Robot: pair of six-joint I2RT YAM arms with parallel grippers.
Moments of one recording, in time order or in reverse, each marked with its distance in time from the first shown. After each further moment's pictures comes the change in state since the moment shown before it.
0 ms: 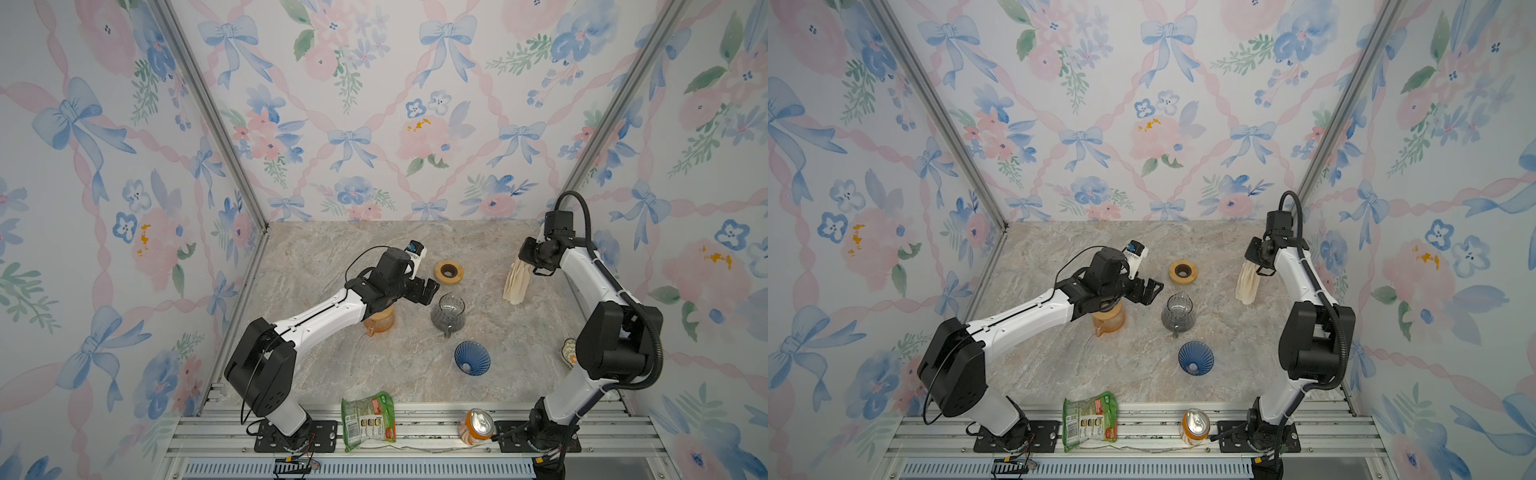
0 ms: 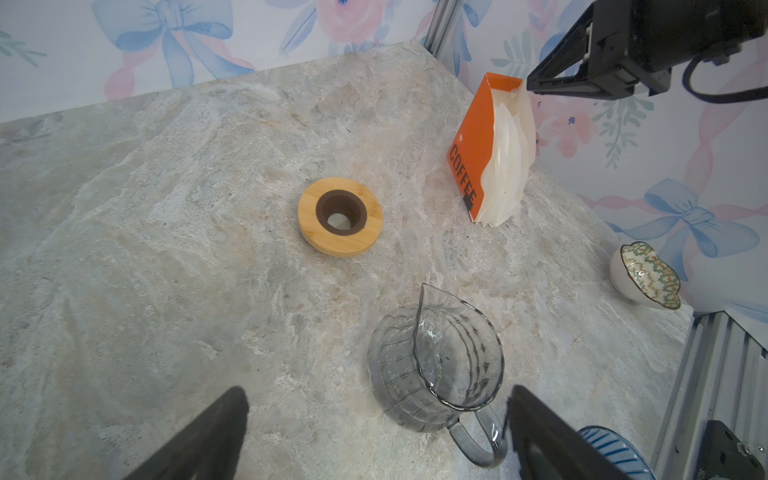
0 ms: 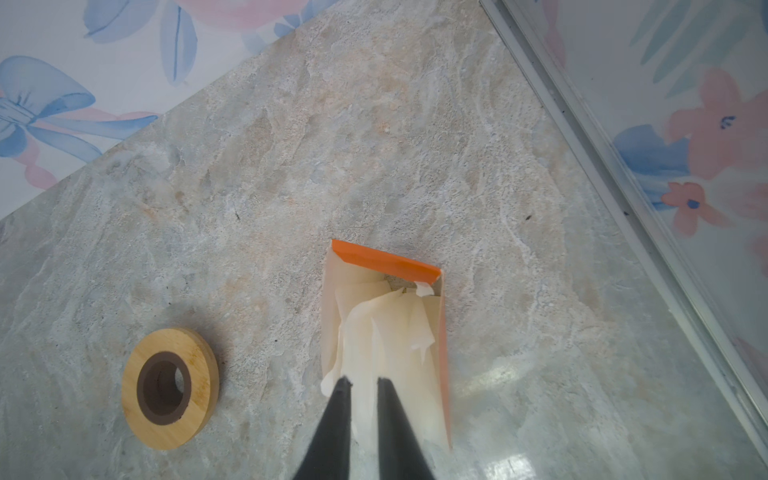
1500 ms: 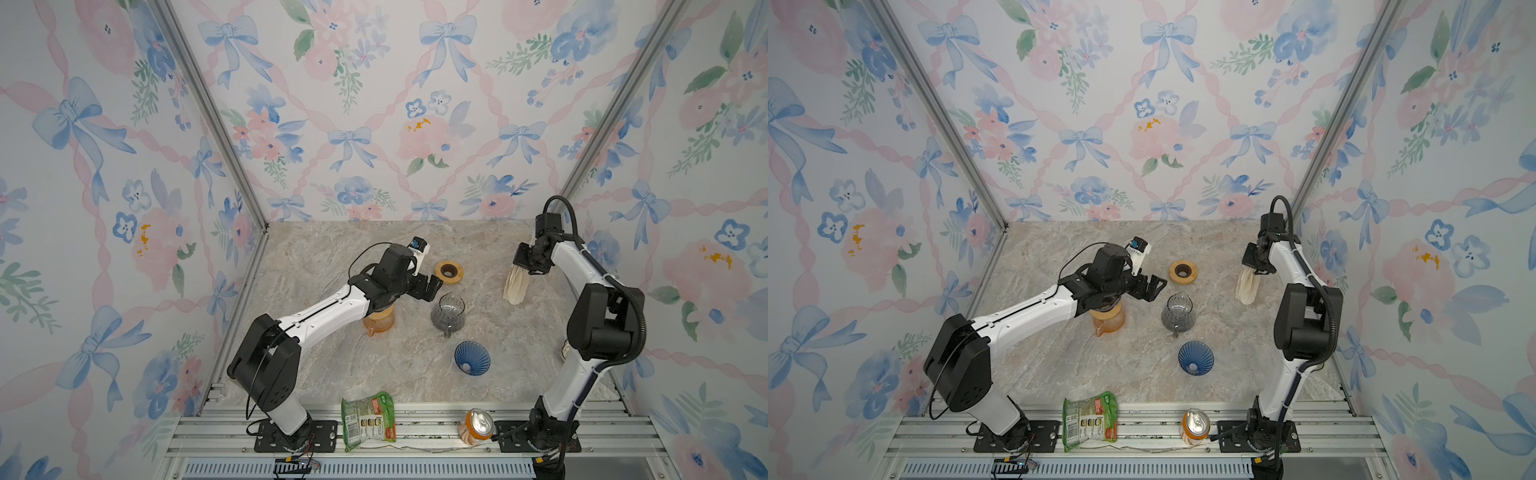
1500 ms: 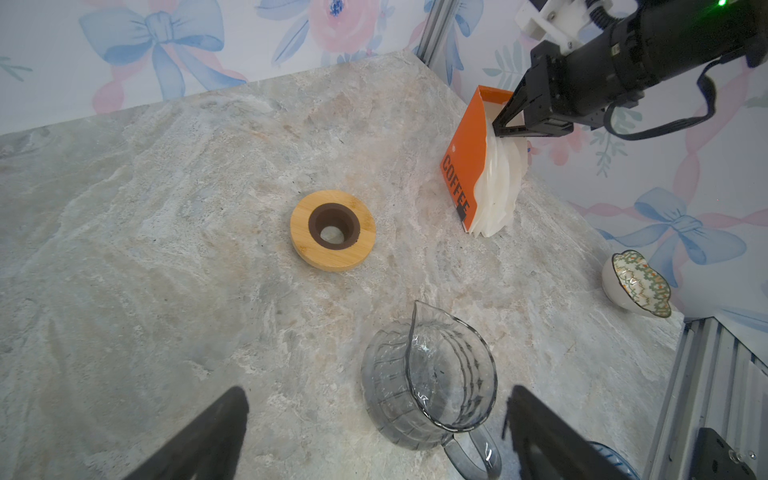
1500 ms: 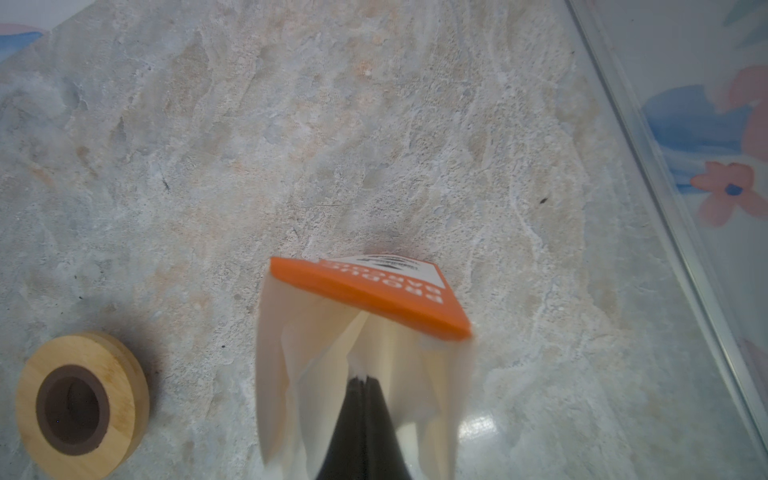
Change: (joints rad) left arm 0.000 0.035 0.050 -0.001 0.015 0.000; right arm -0.001 0.142 0.075 -0.066 0.027 -0.045
